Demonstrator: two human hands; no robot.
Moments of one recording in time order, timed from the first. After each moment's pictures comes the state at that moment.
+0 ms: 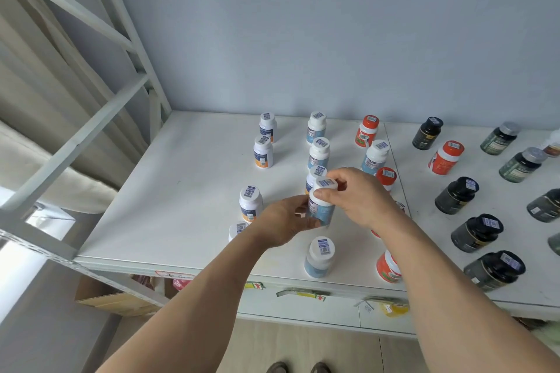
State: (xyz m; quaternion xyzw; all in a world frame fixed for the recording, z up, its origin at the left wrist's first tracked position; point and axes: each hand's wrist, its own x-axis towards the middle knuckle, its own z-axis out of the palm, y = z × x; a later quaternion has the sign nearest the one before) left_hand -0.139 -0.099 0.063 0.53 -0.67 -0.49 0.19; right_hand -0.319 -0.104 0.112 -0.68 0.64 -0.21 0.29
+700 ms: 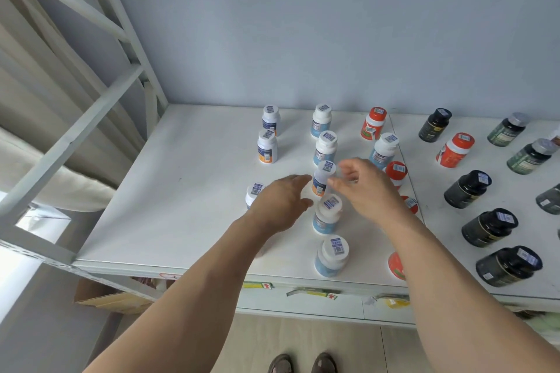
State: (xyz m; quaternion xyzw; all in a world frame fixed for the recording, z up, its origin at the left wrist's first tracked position) left_hand -0.123 -0.122 0.084 0.54 -0.80 -0.23 0.13; right_hand -0.315 -0.119 0.092 -0.63 0.68 -0.26 0.28
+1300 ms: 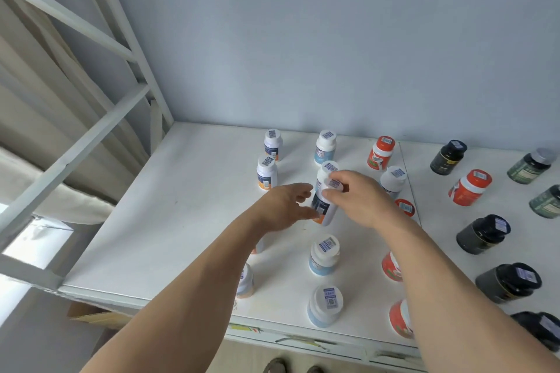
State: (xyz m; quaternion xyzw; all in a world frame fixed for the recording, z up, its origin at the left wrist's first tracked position) left_hand -0.134 -0.182 0.087 0.56 -0.69 -0.43 0.16; right_hand -0.316 -0.178 0.115 -0.68 0.65 -0.18 0.30
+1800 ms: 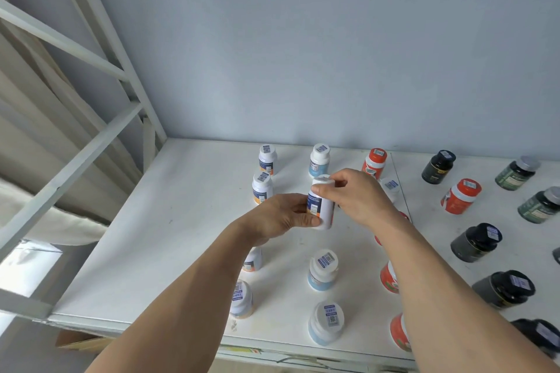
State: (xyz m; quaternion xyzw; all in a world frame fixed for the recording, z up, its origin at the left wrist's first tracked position) left_hand -0.130 -0.192 0.096 0.44 -0.60 -0.63 0.21; right_hand -0.315 -0.195 0.129 -0.61 0.67 -0.26 0.33
